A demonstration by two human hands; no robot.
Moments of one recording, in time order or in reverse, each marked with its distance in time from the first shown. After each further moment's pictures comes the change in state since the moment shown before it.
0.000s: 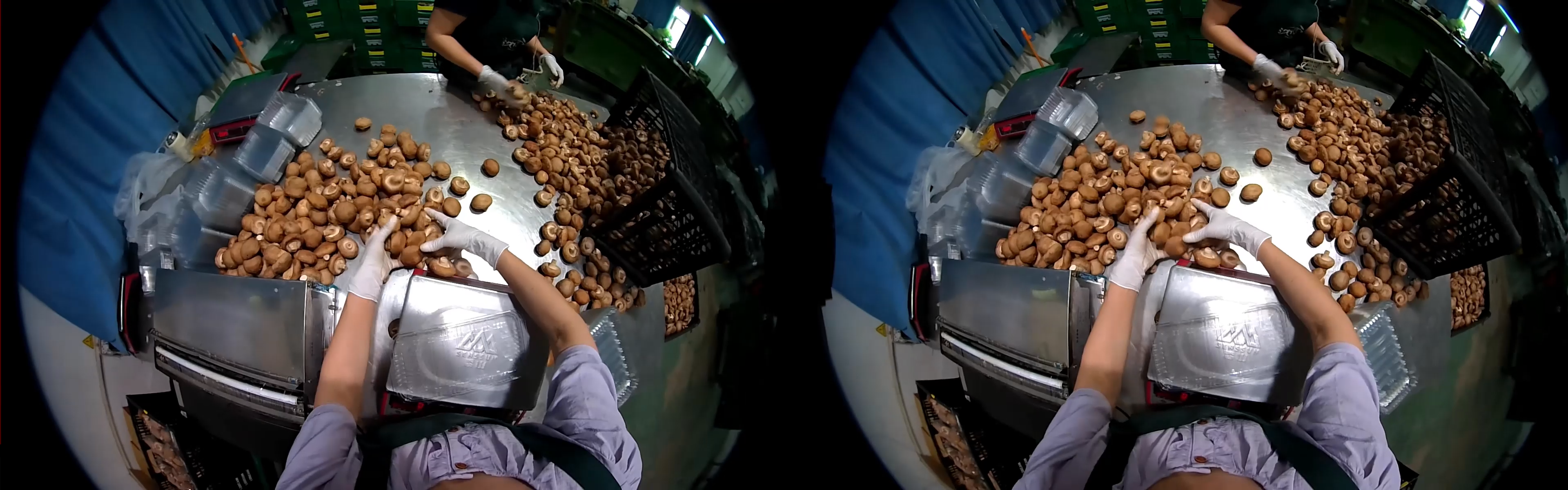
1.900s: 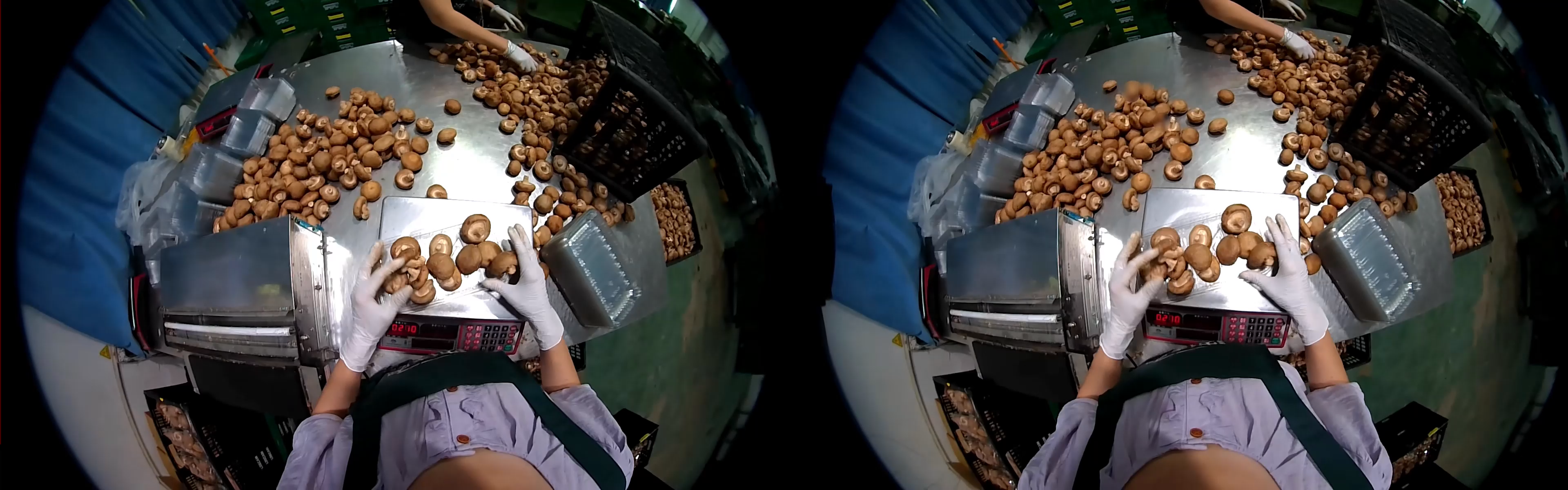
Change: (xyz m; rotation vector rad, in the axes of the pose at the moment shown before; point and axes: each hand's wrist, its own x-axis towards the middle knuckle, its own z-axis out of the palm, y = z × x) left_hand -0.238 -0.073 0.023 1.070 -0.033 0.815; right_hand -0.301 0.057 0.119 -0.338 0.858 -0.305
